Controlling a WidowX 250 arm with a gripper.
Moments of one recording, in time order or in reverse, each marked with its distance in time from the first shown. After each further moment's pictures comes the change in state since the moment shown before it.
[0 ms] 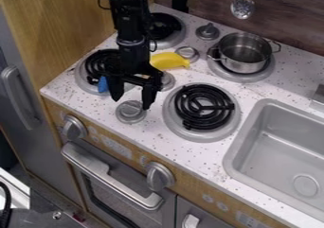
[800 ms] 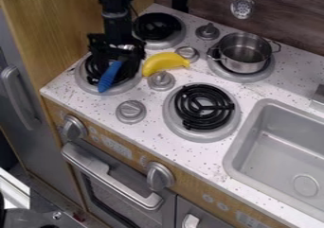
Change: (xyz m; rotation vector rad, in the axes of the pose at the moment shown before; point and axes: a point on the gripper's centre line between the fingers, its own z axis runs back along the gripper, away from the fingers) arm 0.049 0.067 0.015 0.011 -0.012 0.158
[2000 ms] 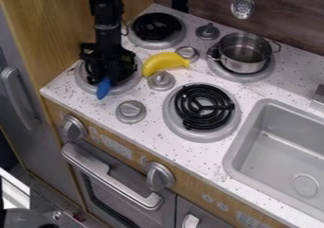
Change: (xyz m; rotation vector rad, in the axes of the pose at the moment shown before) arm 0.001 -0.002 -0.015 0.049 0.004 -0.040
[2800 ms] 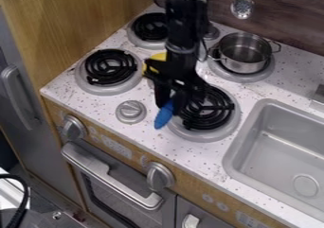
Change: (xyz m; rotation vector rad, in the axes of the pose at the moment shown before) arm -0.072 -0.132 0.016 0.038 -0.022 -0.265
